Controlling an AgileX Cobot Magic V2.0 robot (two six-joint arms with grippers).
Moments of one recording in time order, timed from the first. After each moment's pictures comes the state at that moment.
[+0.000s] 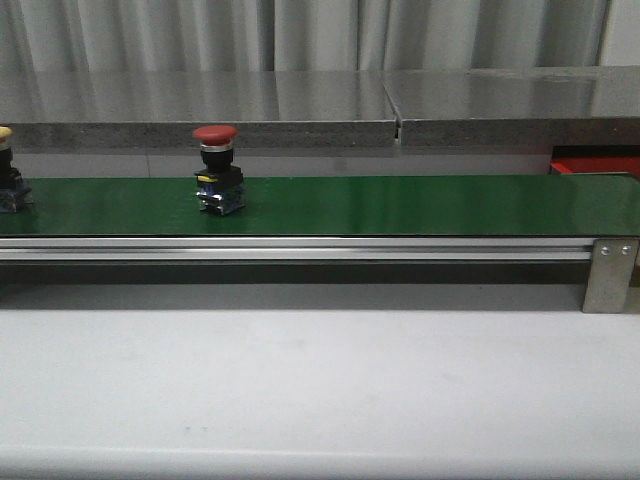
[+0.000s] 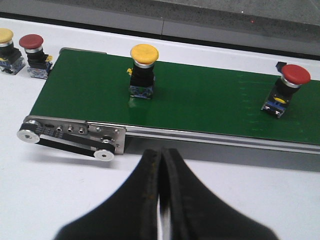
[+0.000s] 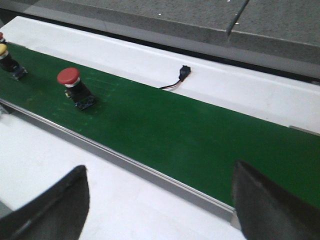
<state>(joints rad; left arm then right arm) 0.14 0.61 -0.52 -0.51 0.52 0.36 -0.18 1.00 -0.97 0.89 0.83 -0.83</state>
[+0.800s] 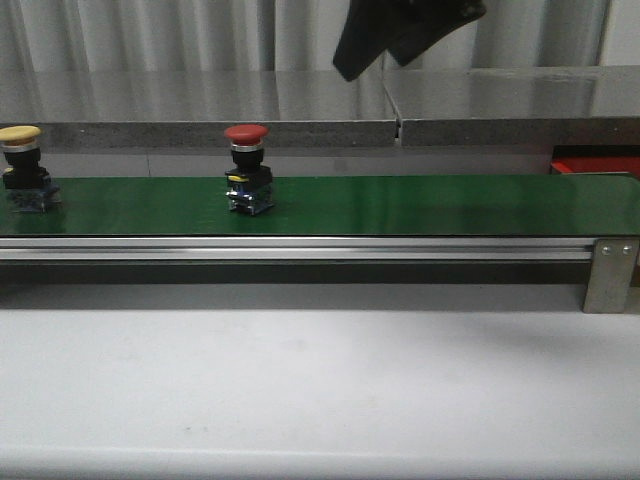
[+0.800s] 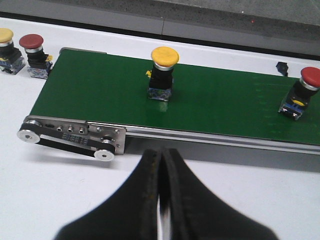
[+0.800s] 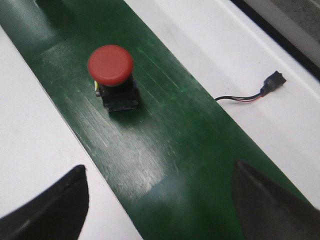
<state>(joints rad) 0.14 0.61 -0.52 -0.51 0.52 0.36 0.34 1.72 -1.51 0.49 0.72 -0.70</state>
